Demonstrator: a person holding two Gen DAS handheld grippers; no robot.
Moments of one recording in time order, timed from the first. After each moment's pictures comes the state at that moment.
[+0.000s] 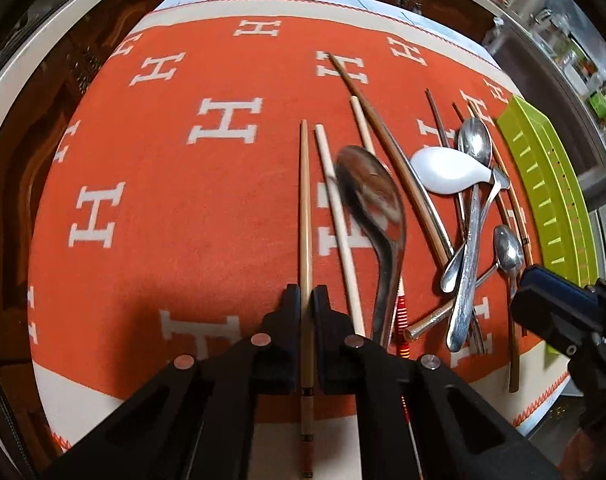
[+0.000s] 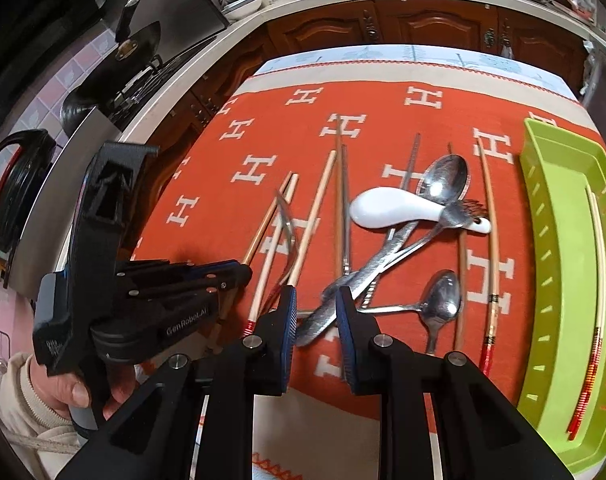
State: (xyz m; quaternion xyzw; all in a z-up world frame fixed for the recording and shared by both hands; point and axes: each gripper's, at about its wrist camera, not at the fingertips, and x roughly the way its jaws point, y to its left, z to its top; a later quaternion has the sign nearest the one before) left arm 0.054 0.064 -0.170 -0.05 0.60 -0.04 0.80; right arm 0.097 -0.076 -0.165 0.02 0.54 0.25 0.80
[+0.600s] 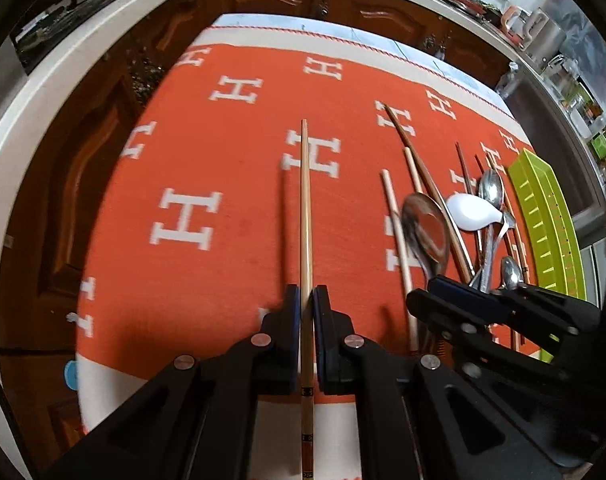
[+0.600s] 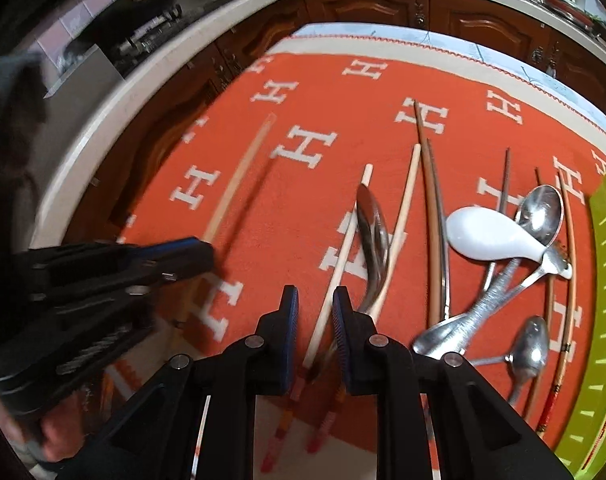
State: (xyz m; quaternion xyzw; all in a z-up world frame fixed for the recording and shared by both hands) left arm 0.042 0.138 -0.139 -0.09 0.56 -0.02 0.82; right arm 0.112 0.028 -0.203 -0.06 0.56 0.25 0.78
